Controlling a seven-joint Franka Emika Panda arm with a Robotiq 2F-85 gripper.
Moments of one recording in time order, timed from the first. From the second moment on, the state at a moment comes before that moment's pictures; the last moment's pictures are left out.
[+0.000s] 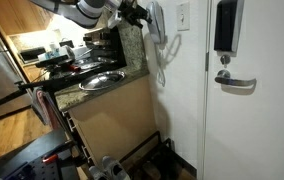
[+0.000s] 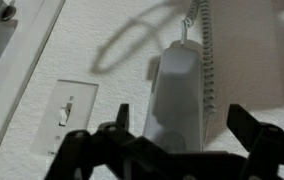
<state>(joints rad) -1.75 -0.68 1.93 -1.88 0.22 2.89 0.35</state>
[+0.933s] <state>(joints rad) -1.84 -0.68 2.00 -1.81 0.22 2.89 0.31</state>
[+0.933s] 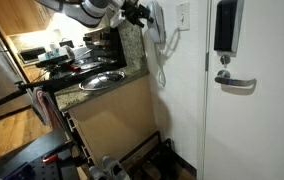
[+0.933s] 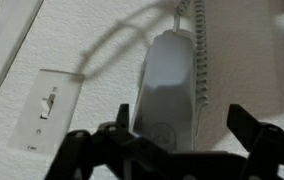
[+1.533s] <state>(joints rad) -1.88 -0.69 2.04 -1.78 0.22 2.89 0.30</state>
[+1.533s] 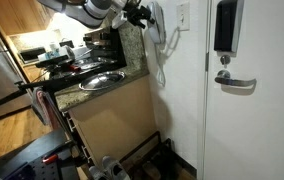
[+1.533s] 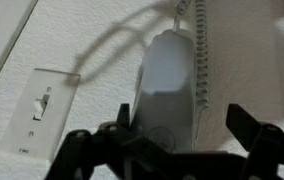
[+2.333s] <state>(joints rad) -1.90 -0.70 2.04 -1.78 0.24 2.88 0.30</state>
